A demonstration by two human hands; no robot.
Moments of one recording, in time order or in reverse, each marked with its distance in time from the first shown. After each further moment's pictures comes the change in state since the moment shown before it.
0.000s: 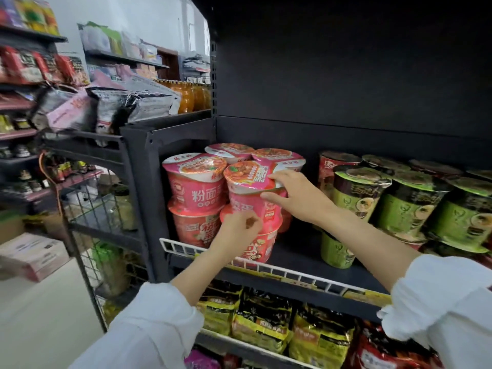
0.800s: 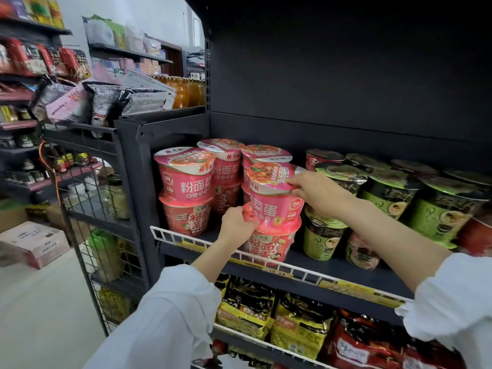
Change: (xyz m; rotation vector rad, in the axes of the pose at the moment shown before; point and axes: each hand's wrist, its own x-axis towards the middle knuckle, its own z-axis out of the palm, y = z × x) left_hand -0.002 0.032 0.034 -0.151 0.073 -0.314; right_hand -0.038 0.029 -0.053 -0.210 -0.164 0.009
